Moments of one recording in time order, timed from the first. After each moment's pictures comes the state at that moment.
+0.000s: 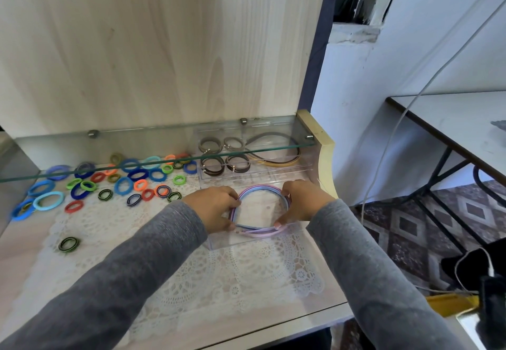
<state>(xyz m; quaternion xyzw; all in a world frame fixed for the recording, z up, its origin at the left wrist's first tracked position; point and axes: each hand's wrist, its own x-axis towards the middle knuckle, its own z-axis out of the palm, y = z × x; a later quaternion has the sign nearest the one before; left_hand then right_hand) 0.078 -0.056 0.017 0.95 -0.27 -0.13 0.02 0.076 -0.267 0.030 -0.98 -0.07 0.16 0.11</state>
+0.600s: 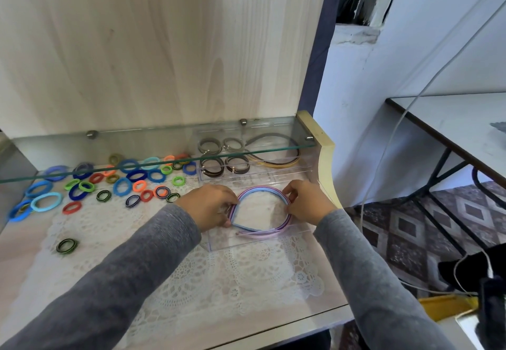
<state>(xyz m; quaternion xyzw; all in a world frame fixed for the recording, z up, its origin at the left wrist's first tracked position) 0.088 -0.043 0.006 0.96 -0.27 -0.10 0.08 0.083 -0.276 0.009 -0.97 0.02 0.10 0.24</state>
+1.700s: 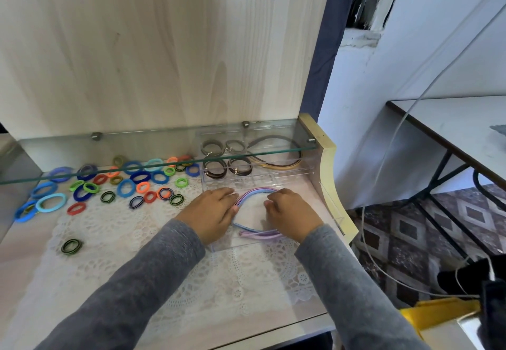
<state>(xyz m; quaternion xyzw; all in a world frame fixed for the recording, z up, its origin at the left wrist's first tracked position) 0.068 -0.046 -0.015 0.97 -0.20 -0.03 0.11 0.065 -0.242 -0.002 -0.98 -0.09 0.04 0.18</state>
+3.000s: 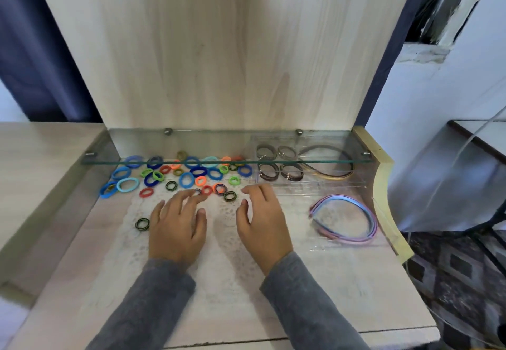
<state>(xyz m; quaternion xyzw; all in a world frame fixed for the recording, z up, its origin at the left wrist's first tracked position) 0.001 0.056 -0.043 0.96 0.07 0.23 0.16 0.022 -0.111 -0.002 -0.87 -0.19 -0.24 0.39</state>
